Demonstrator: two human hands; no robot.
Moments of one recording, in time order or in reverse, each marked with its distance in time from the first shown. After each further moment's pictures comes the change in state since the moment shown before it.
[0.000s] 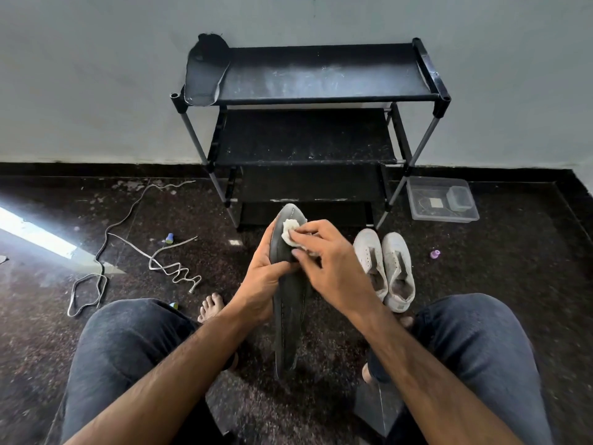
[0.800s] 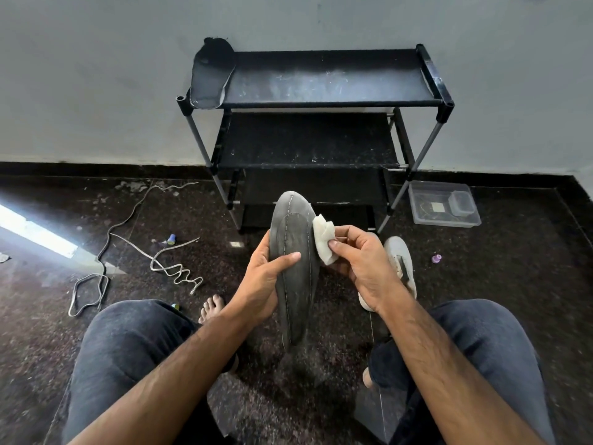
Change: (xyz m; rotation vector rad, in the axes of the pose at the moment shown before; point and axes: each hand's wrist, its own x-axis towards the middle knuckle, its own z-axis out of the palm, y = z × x) left_hand 0.002 0.005 -0.005 0.050 0.121 -0.065; right_hand 0.005 0.028 -0.017 0.862 0.039 0.735
